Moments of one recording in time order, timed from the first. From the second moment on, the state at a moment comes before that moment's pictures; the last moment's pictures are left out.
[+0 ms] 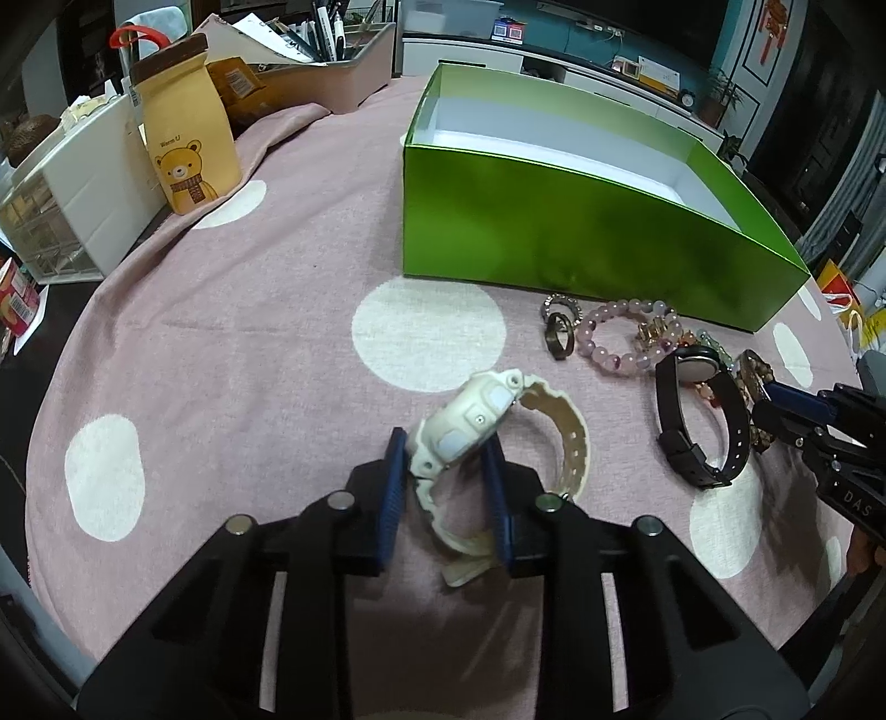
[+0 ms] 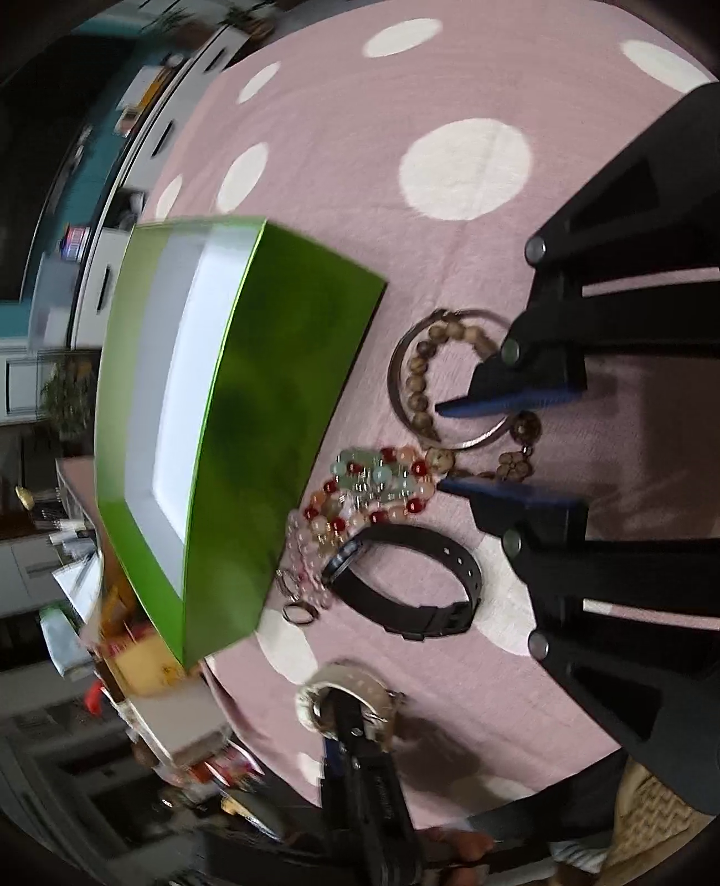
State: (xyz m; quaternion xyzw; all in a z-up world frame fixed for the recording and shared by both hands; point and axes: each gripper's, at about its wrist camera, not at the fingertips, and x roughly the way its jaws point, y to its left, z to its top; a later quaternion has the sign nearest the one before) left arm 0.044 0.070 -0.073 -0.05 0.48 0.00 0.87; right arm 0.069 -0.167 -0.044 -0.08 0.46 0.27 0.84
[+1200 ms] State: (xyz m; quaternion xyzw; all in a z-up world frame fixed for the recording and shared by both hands) left arm 0.060 0.059 0.005 -0.05 0.39 -0.02 0.92; right arm 0.069 -0.195 0.033 0.00 0.35 0.27 0.90
